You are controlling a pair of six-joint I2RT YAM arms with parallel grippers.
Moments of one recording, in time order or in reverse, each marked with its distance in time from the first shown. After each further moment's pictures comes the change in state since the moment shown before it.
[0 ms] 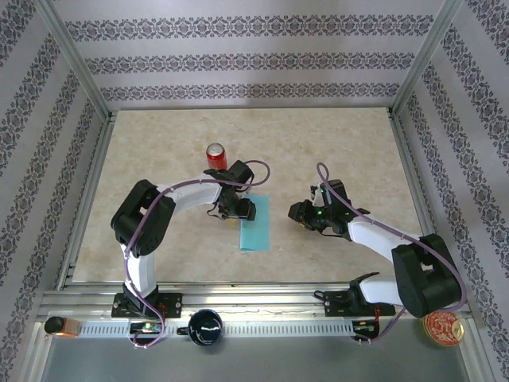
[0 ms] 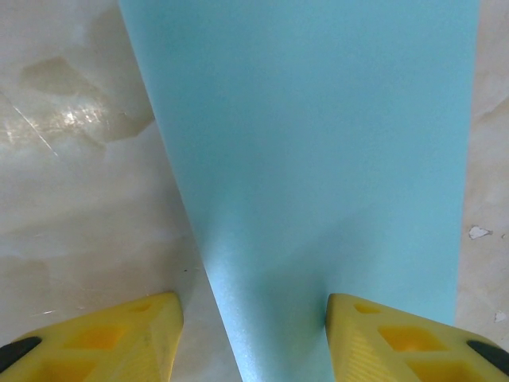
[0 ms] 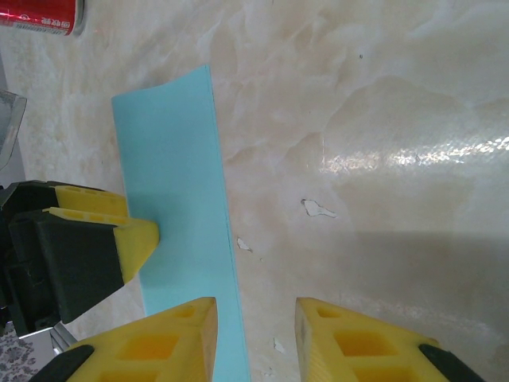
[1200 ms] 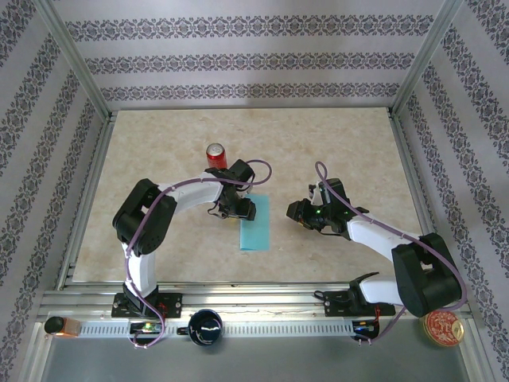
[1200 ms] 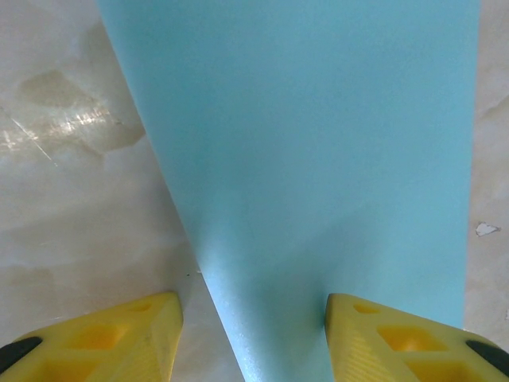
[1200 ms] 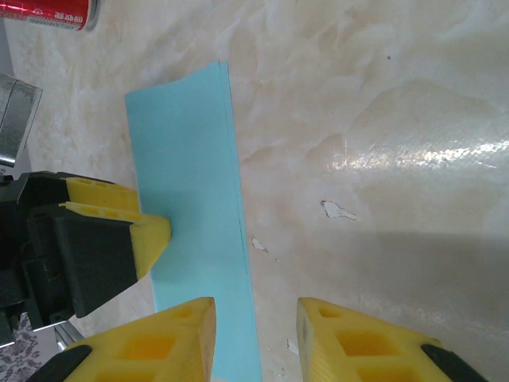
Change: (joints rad) left arm 0.000 0.016 0.030 -0.032 -0.011 0.044; right arm 0.013 0.005 0.016 0.000 -0.007 0.000
